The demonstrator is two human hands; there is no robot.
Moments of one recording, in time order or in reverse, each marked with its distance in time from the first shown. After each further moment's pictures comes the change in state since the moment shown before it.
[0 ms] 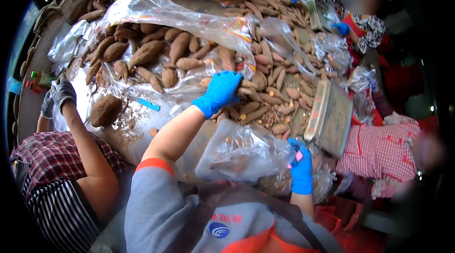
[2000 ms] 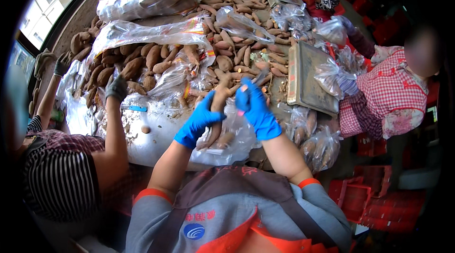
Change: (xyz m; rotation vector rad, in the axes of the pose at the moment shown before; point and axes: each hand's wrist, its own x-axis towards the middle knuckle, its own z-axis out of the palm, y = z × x) left_hand -0.103 0.127 -0.002 -1.302 -0.129 -0.262; right_hand 0.011 -0.024 0.092 0.350 -0.553 -0.039
